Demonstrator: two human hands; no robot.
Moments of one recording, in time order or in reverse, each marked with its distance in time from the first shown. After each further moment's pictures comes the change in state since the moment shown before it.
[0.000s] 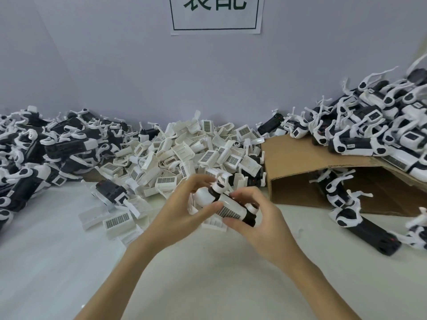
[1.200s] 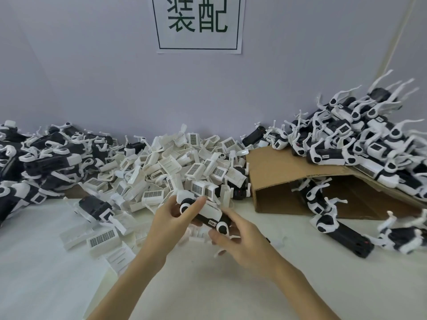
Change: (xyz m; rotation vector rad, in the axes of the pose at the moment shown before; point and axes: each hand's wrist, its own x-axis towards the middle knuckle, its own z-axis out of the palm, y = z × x) left_hand 0.003 0.006 0.021 -0.453 0.233 -0.373; right_hand 0.001 0.020 0.008 0.082 -0.217 0.201
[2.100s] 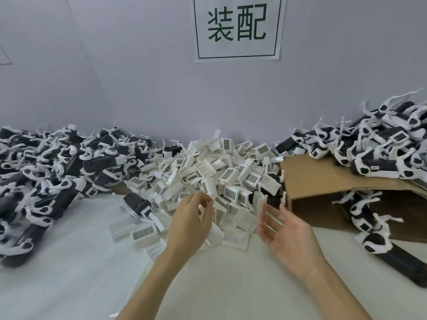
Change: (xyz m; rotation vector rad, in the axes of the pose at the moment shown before) left_hand 0.019 -0.020 -0.029 0.689 0.230 0.380; right_hand 0.027 0.004 -0.020 1.224 0.112 0.326
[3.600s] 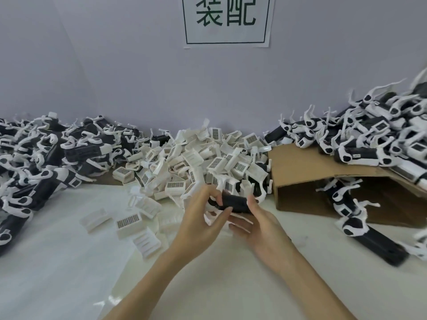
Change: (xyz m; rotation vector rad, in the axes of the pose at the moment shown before) left_hand -0.024 0.025 0.021 -0.341 -0.102 0.242; right_hand -0.010 0.027 0.018 -0.298 0.003 -0.086
